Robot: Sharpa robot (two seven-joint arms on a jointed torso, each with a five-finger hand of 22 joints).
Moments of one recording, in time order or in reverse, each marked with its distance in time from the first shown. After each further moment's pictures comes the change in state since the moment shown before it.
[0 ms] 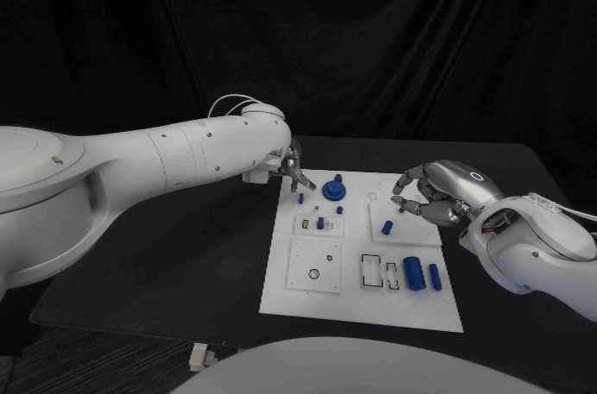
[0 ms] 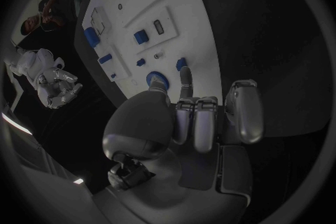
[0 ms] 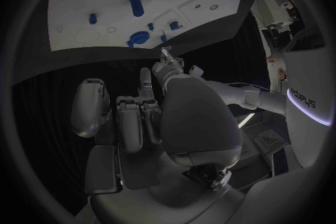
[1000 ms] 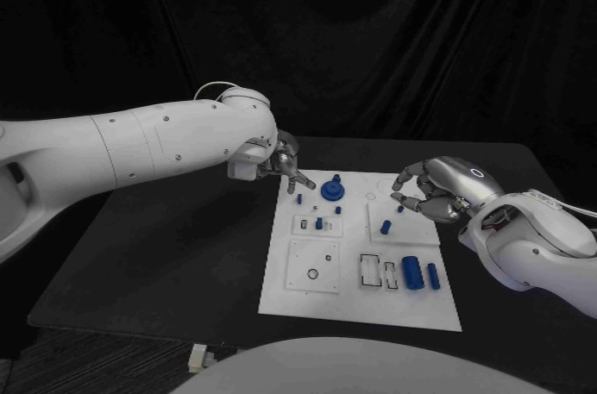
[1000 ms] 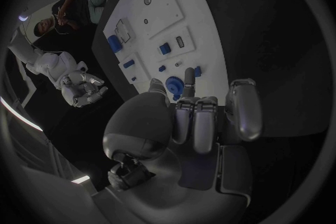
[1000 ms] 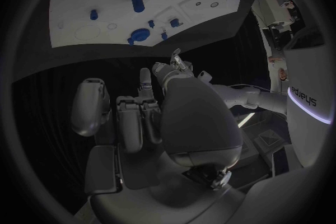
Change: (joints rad) left arm 0.070 -0.135 0.000 0.219 0.081 0.044 -0.016; left_hand -0.070 0.012 -0.032 0.023 -0.004 0.002 0.031 -0.182 -0.244 0.002 0.020 0.000 0.000 0.000 0.018 0.000 0.000 -0.001 -0.008 0.016 -0.010 0.000; right arm 0.010 -0.006 0.000 0.007 0.002 -0.006 -0.004; right_hand 0.000 0.000 0.000 0.000 -0.017 -0.004 0.004 0.000 -0.001 -0.004 0.004 0.000 0.000 0.000 0.000 0.000 0.000 0.000 -0.003 0.004 0.000 0.000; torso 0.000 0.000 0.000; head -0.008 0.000
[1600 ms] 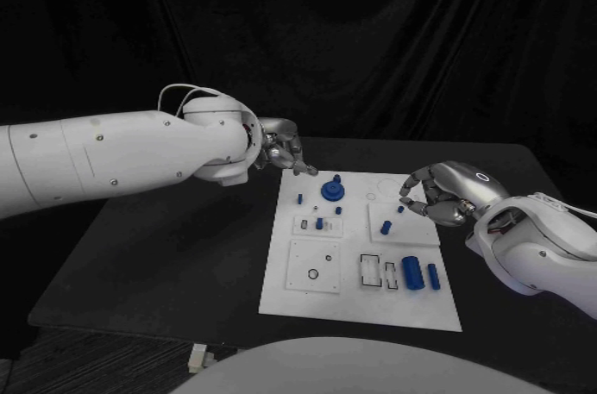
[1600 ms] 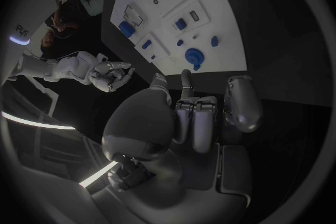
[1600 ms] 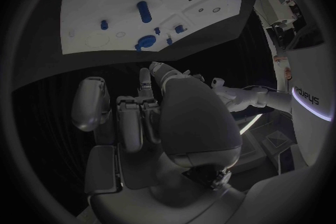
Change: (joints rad) left arm 0.054 -0.234 0.002 0.353 -0.132 -0.314 0.091; left_hand 0.091 -0.014 0.070 -0.003 0.000 -0.101 -0.015 0.188 0.271 -0.003 -0.014 0.001 0.003 -0.001 -0.012 0.000 0.000 0.015 -0.024 -0.016 -0.083 0.000; right arm -0.004 -0.020 0.000 0.007 0.012 0.038 -0.046; right_hand 0.026 -0.003 0.008 -0.044 0.036 -0.004 0.004 -0.001 0.000 0.000 0.000 0.000 0.000 0.000 0.000 0.000 0.000 0.000 -0.021 0.004 -0.035 0.000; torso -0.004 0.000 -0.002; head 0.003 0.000
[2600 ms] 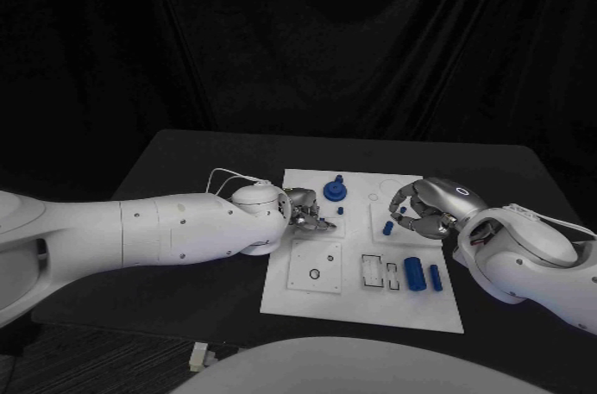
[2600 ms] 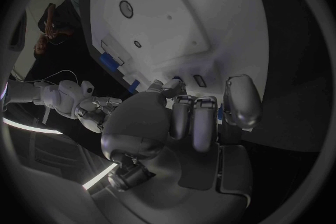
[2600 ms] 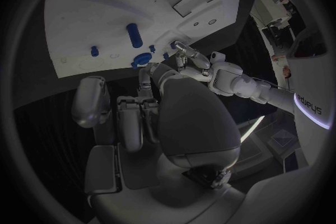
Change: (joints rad) left arm -0.320 0.148 -0.002 -0.098 -0.170 -0.227 -0.035; left_hand -0.127 -0.007 0.042 0.004 0.077 0.220 -0.076 0.700 0.387 0.003 -0.055 -0.133 -0.002 -0.001 -0.036 -0.039 0.000 0.009 0.011 -0.036 -0.056 0.000; right arm -0.051 0.068 -0.001 -0.045 0.008 0.055 -0.018; right_hand 0.028 0.001 0.007 -0.038 0.085 -0.007 0.007 -0.005 -0.005 0.000 0.000 0.000 -0.001 0.000 0.000 0.000 0.000 0.000 -0.012 0.004 -0.027 0.000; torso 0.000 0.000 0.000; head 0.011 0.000
